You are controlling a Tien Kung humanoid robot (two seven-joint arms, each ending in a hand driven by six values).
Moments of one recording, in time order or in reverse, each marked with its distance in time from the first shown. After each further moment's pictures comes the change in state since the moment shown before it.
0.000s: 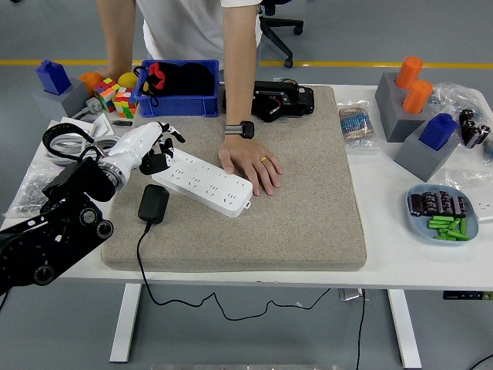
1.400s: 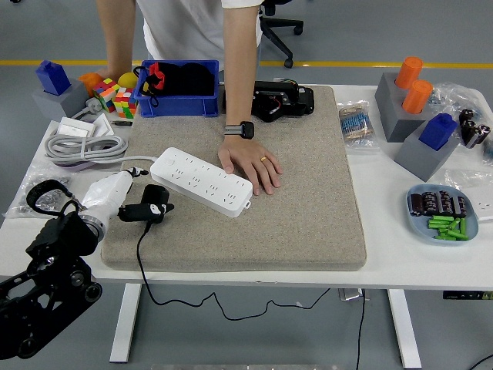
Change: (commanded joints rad) left arm 0.296 -0.001 -0.114 -0.184 0.293 0.009 0.278; right arm 0.002 0.002 -0.005 0.000 0.003 -0.001 0.003
